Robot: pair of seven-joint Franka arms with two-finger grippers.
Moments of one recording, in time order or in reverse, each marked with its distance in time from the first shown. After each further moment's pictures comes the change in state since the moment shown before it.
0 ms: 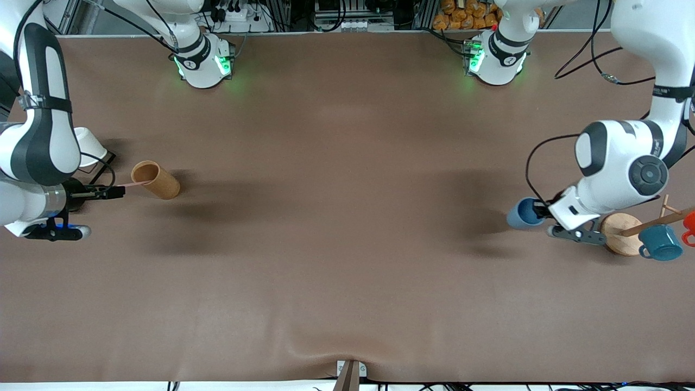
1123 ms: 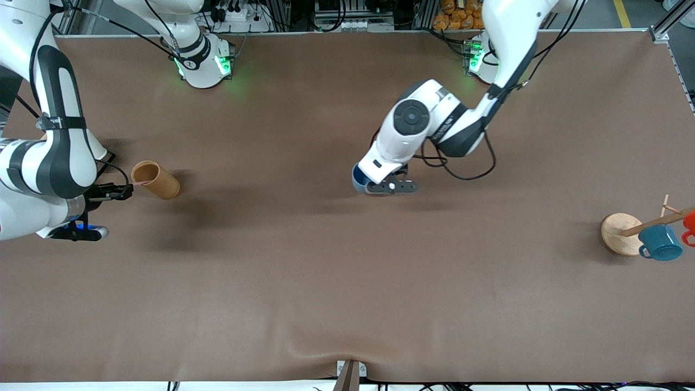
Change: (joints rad) left arm -0.439 0.185 -0.267 0.127 0.062 0.114 -0.982; right arm -0.002 0.049 -0.005 -0.043 0.004 -0.003 0.009
